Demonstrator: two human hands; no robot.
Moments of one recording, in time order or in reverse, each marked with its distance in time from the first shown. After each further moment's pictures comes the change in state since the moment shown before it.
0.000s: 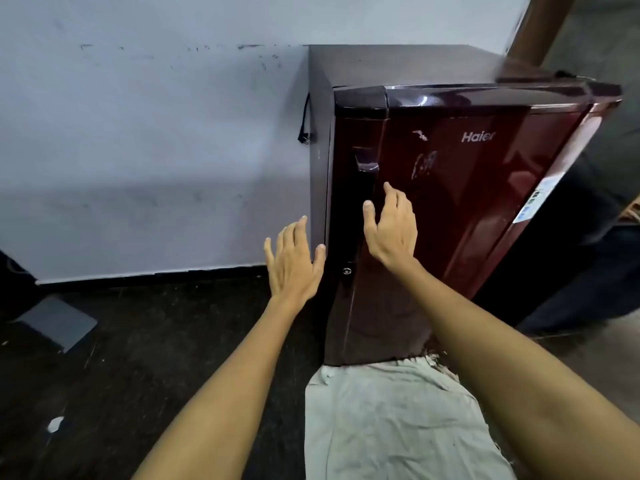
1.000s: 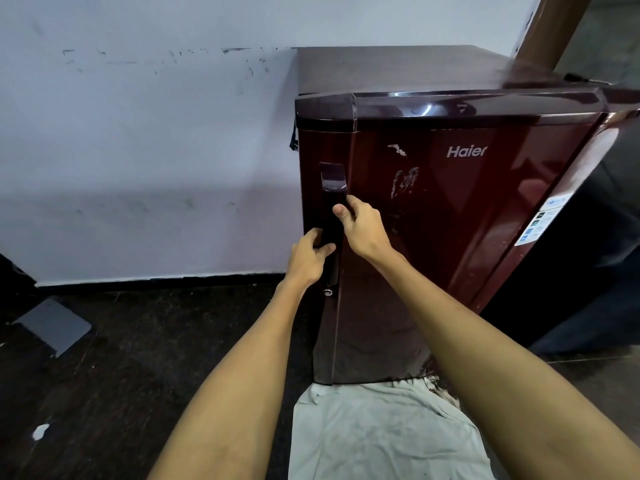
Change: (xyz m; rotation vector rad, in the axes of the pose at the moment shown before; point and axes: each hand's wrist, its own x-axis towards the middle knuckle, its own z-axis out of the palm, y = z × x) left_hand 0.084 0.050 0.081 -0.637 -0.305 -0.268; right_hand 0.069 0.029 0.004 0.386 -0.427 0.020
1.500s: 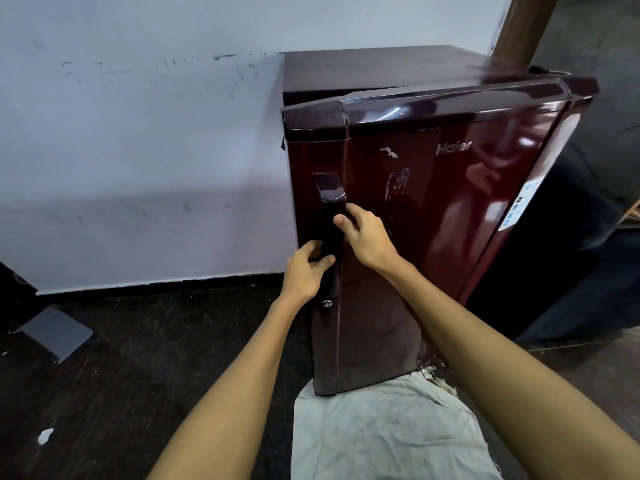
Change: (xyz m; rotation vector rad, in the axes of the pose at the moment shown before) left_hand -0.073 0.011 0.010 -0.017 0.000 0.063; right_hand -0.055 0.017 -0.021 0.086 -0.055 -0.055
